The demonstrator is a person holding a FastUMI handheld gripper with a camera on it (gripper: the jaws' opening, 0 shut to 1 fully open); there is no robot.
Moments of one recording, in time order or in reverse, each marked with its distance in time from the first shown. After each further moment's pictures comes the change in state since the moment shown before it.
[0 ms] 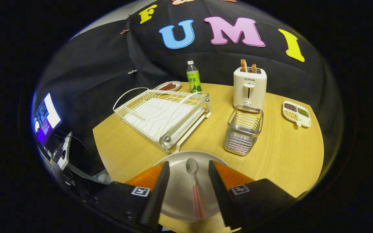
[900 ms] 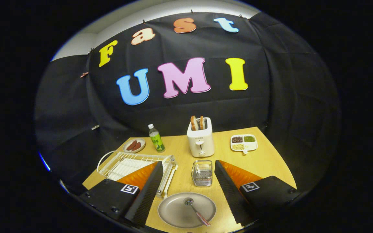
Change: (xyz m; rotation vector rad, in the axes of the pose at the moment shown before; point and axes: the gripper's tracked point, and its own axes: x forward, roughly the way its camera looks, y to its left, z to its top) arm -0.140 -0.018 0.160 0.225 -0.434 -0.433
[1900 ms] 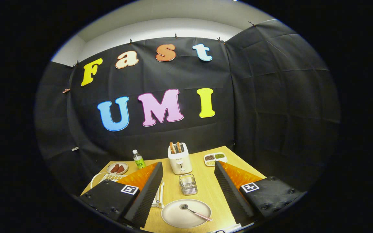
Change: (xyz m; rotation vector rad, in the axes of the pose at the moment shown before) arm -0.091 0.013 0.038 0.015 -0.200 -0.263
